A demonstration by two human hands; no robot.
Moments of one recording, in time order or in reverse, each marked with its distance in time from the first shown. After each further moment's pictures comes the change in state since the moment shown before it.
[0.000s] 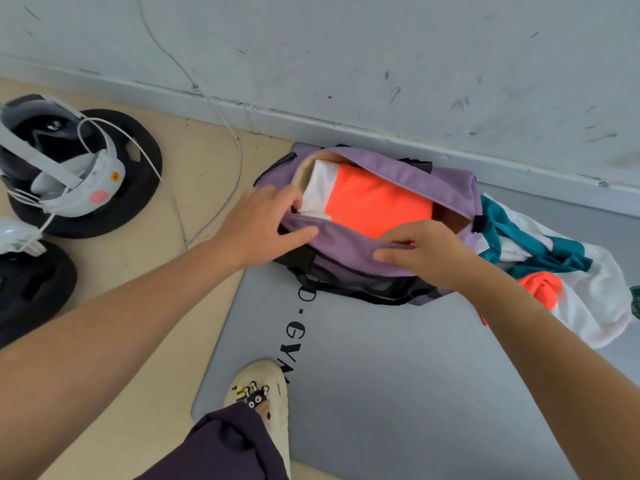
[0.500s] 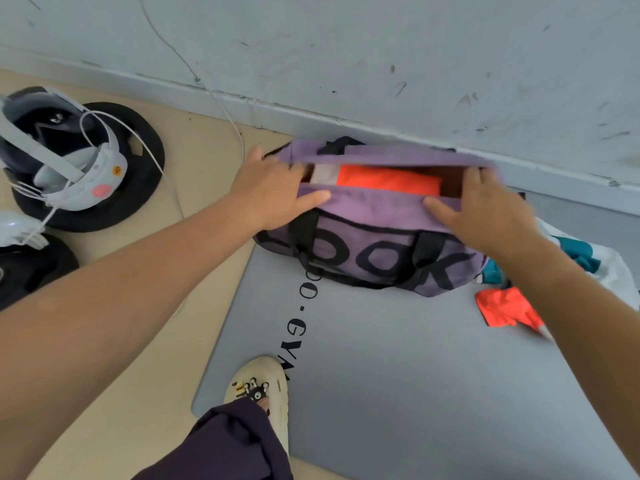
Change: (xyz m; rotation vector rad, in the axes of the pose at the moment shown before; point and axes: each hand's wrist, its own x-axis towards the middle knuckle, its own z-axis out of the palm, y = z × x) left_hand 0.053 0.000 -0.013 0.615 -0.164 -0.015; right_hand 0.021 0.049 -0.044 -0.725 0.384 0.239
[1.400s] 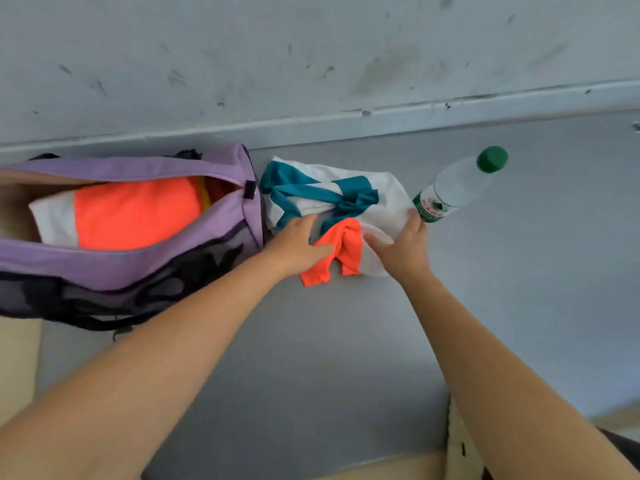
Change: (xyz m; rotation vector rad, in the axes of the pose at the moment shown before) left_hand 0.080 0.367 -0.007 -0.913 -0.506 0.143; right_hand -0.152 0.215 0.091 0.822 0.056 0.876
